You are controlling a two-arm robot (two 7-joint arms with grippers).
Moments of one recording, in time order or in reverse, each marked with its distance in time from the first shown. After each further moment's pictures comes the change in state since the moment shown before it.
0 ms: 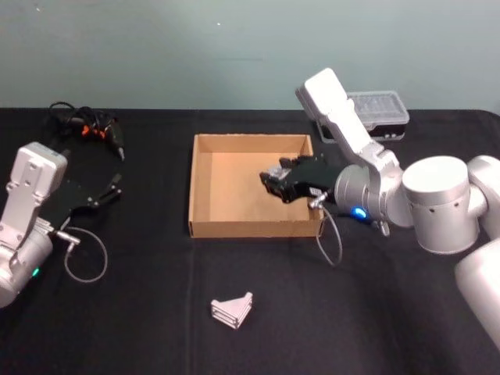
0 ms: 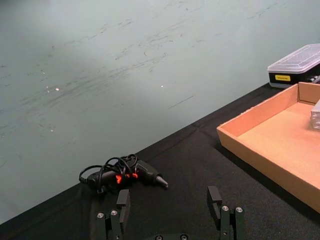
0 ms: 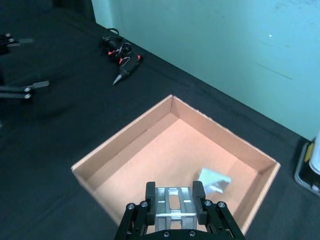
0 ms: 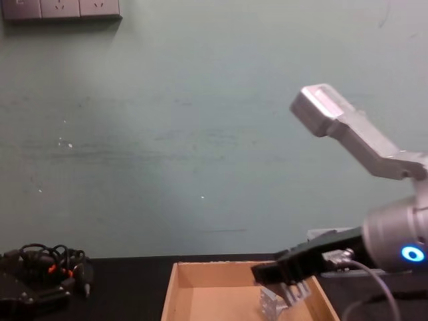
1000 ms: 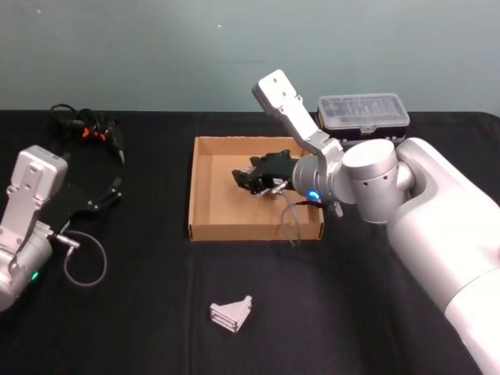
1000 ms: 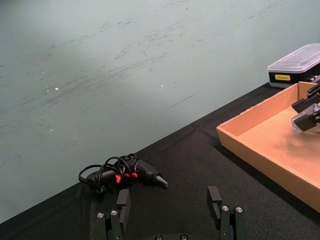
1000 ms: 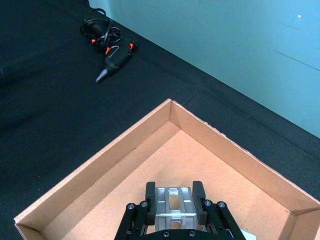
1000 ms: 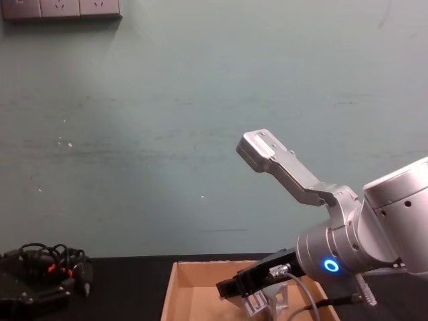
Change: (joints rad) left arm 0.000 0.000 0.000 0.000 0.000 0.000 0.000; right arm 0.273 -0.190 -0.079 0.550 -0.035 -0.169 0.019
